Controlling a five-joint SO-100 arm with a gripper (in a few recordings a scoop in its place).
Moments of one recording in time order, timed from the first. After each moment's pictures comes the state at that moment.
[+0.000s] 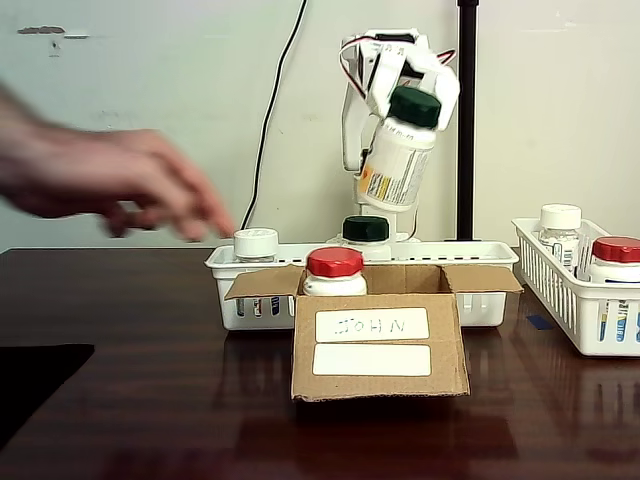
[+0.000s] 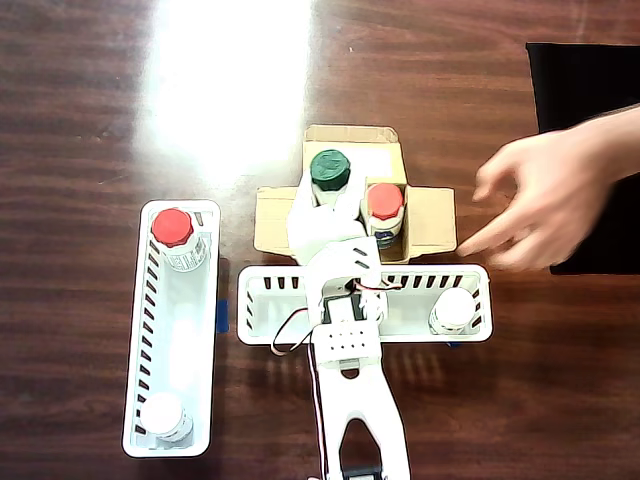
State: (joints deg) arm 1.0 104.6 100.5 10.4 75.9
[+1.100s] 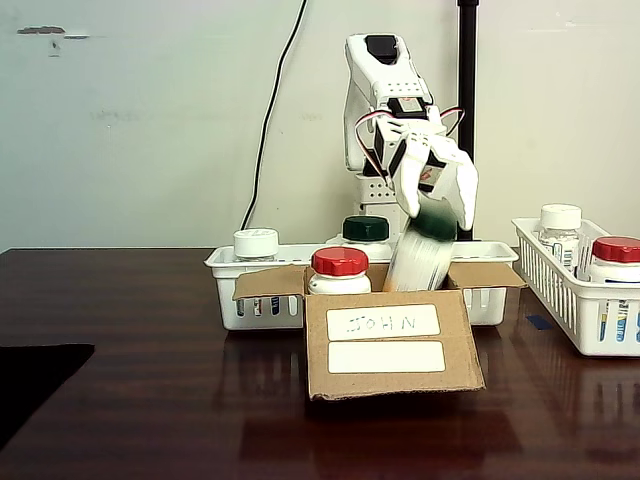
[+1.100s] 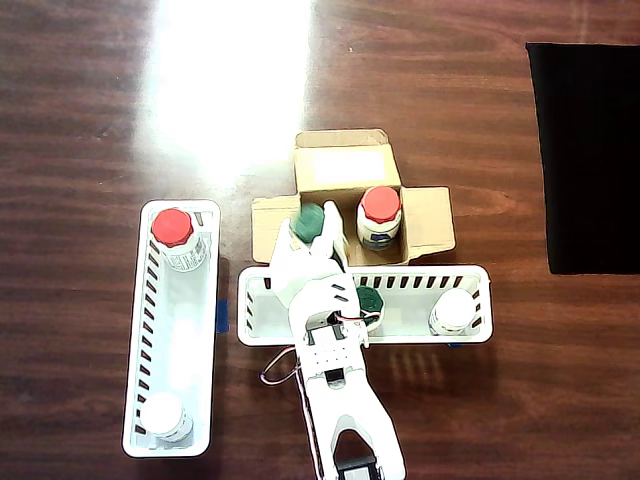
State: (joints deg) arm -5.0 106.0 124.9 -6.8 72.7
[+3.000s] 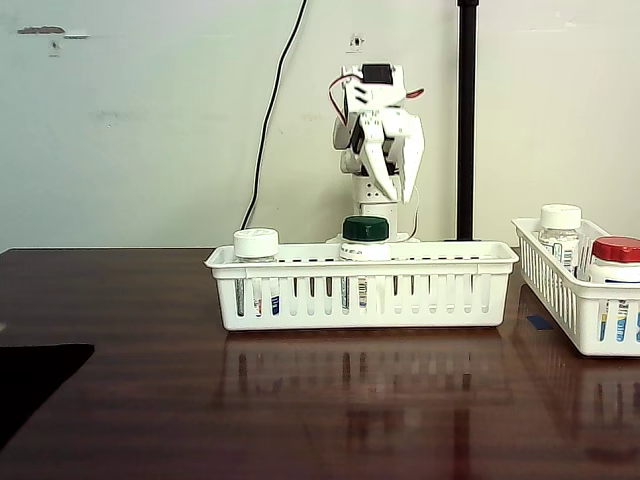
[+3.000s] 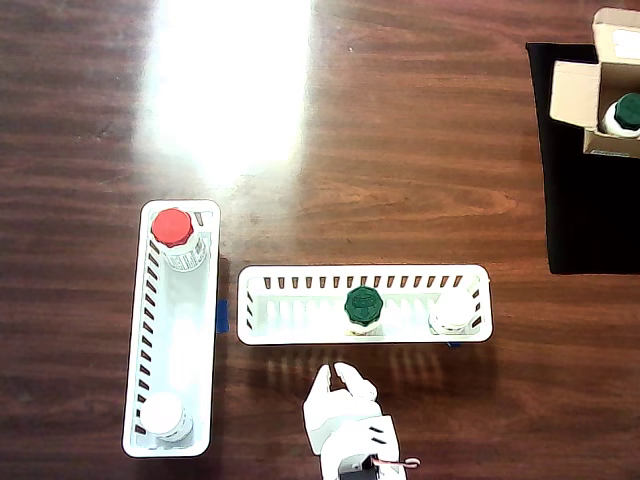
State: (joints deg) arm -2.2 191.9 154.2 67.9 82.1
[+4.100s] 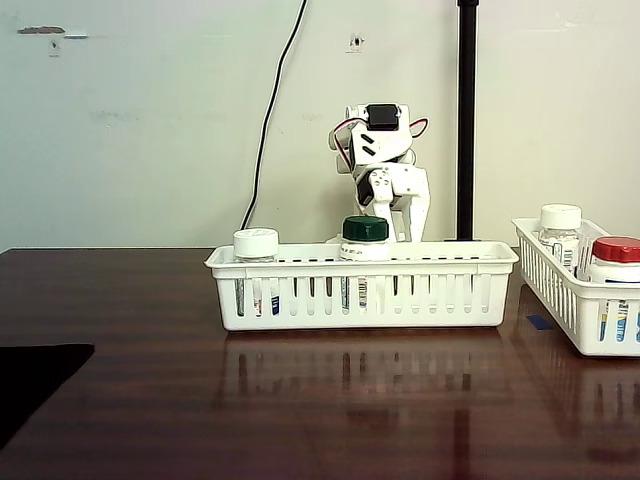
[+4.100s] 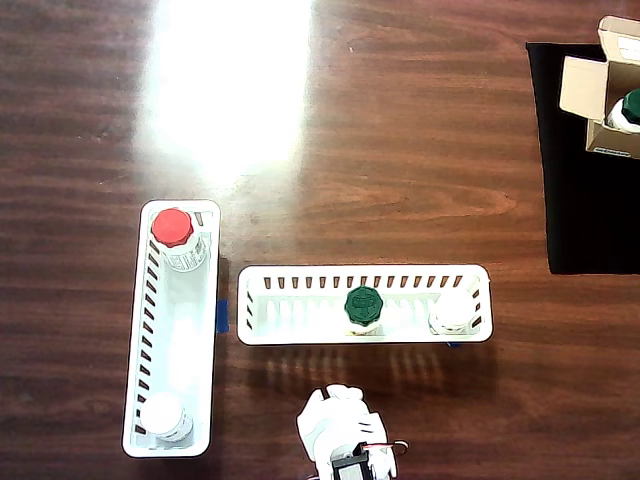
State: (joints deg) arm -6.2 191.9 169.5 65.0 70.2
